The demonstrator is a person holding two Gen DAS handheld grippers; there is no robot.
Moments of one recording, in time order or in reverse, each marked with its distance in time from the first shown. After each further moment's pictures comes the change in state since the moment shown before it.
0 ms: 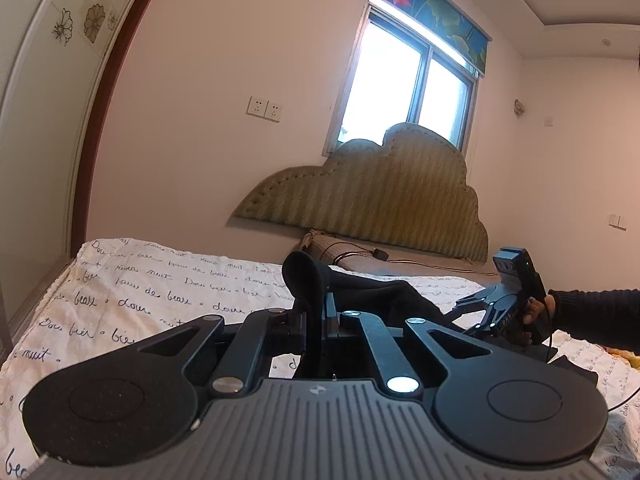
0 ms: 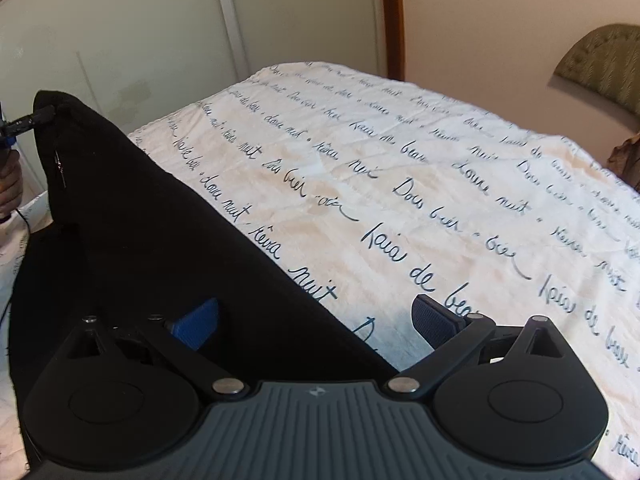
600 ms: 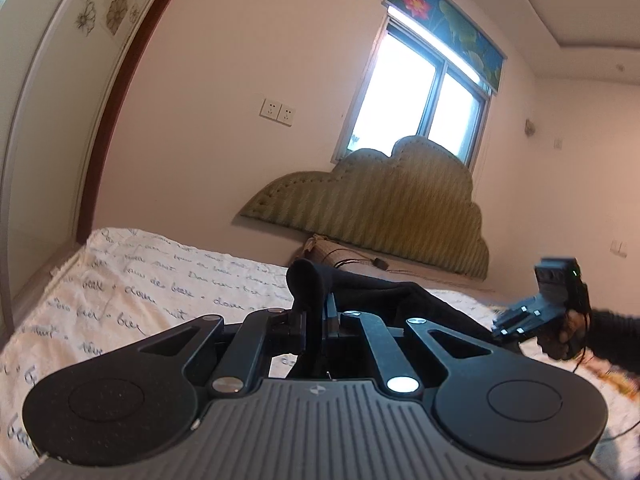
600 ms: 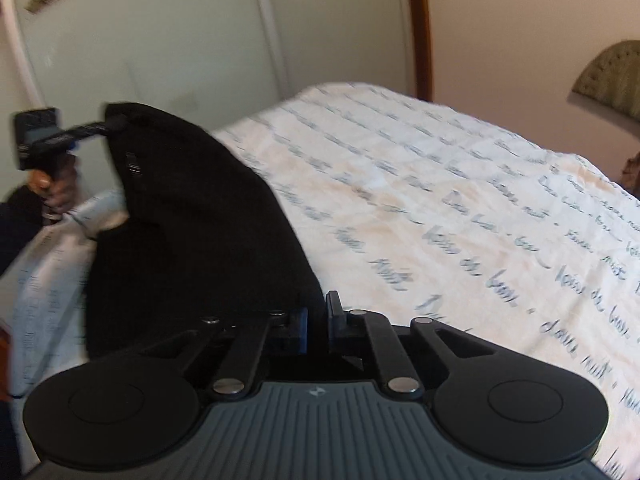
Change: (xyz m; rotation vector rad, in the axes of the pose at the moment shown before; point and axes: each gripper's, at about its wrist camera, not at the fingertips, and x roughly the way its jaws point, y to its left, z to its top) left arm -0.034 0.001 0.002 -0.103 -0.017 0.001; right arm -0.083 0.065 -0.019 -0.028 -0.058 0.086
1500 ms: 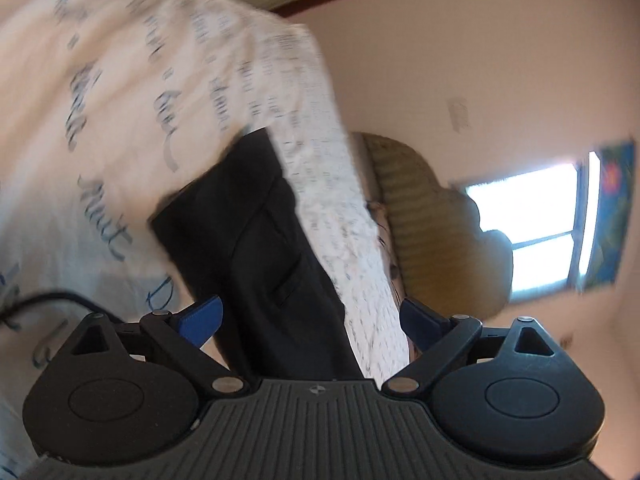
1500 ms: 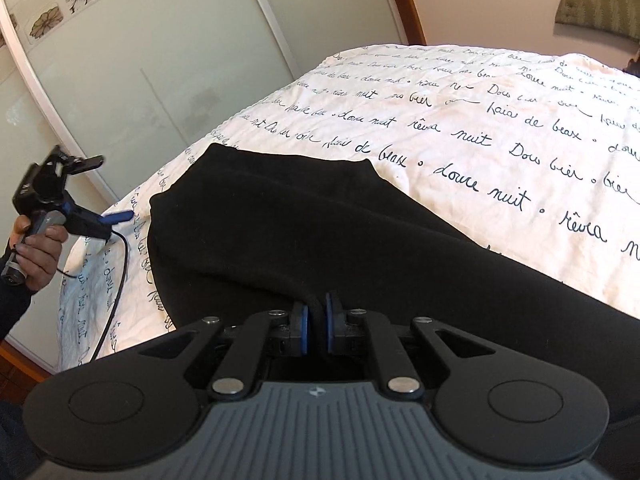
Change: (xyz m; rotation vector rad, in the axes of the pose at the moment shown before) left arm -0.086 -0.010 -0.107 -1.043 0.161 0.193; right arm 0.023 0.068 -0.102 0.203 -0.015 0.035
